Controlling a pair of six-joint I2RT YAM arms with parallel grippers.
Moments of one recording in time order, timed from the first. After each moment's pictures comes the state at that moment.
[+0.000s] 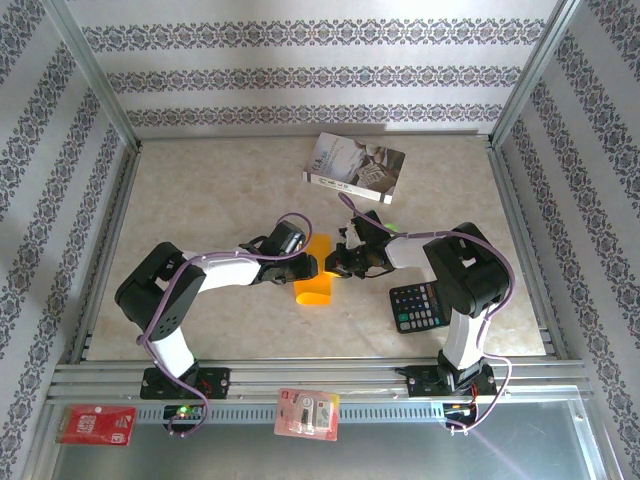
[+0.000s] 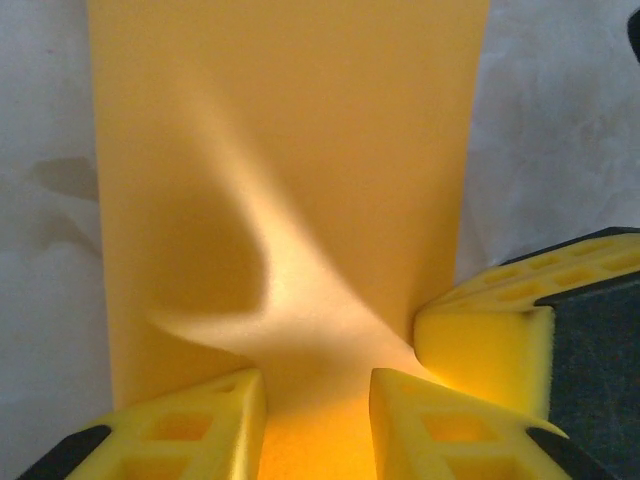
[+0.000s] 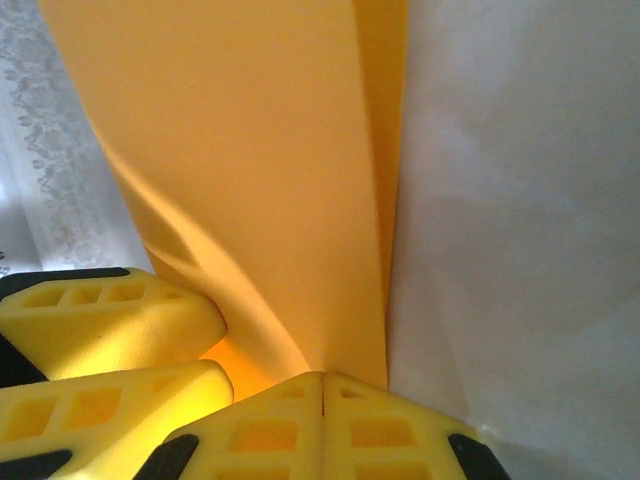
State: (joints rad) left arm -0.64 1.73 0.86 -0.08 0.18 -0.74; right arm 0.51 1.86 0.85 0.00 -0.66 0.78
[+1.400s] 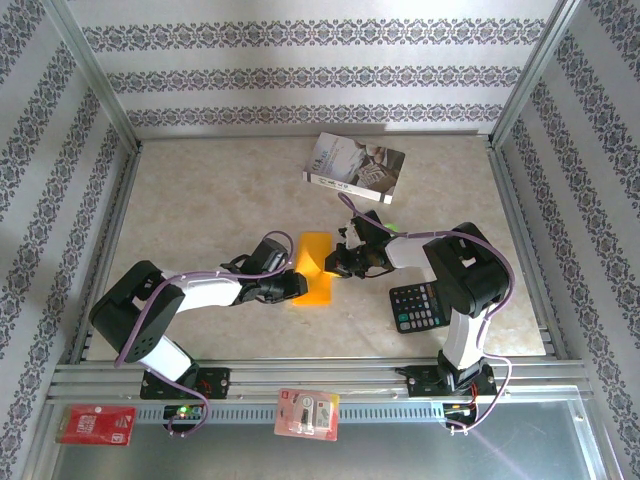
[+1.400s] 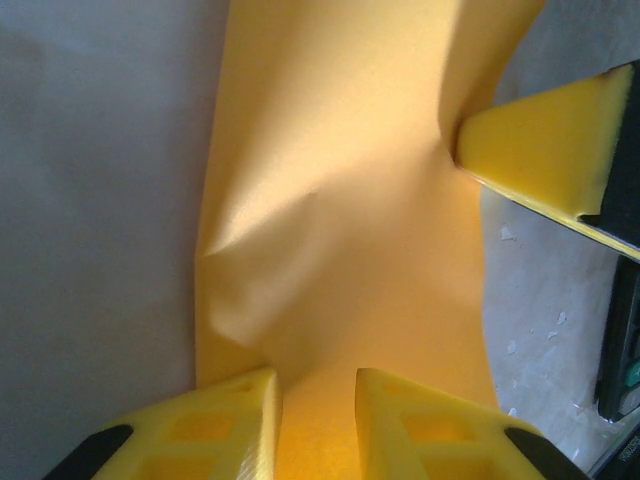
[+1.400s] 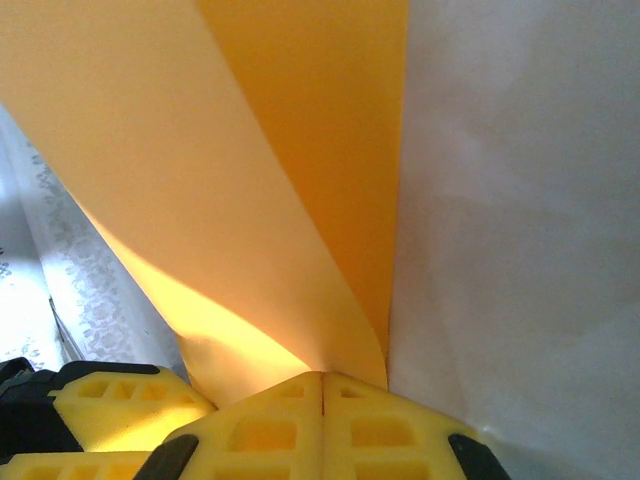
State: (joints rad) left arm -0.65 1.56 0.62 0.01 0.31 -0.89; right arm 0.51 1.86 0.86 -0.01 -0.66 0.76
